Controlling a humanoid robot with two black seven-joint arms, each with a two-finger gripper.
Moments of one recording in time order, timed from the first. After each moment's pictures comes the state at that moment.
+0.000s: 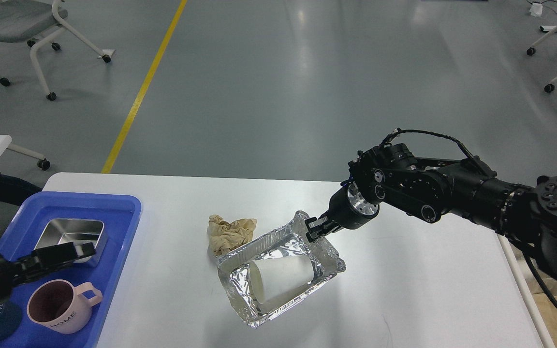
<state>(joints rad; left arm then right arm) -0.86 1.26 0.20 -1.60 0.87 -0.08 -0.35 1.22 -0.09 -0.19 0.77 -1.07 0.74 0.22</state>
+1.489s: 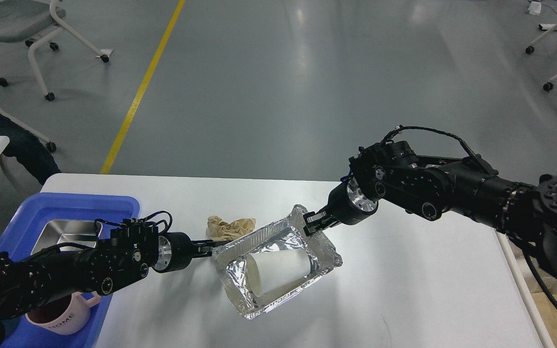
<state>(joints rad) -0.91 0.17 0.36 -0.63 0.88 -0.12 -0.32 1.23 -0.10 -0.18 0.77 -1.07 0.72 0.22</state>
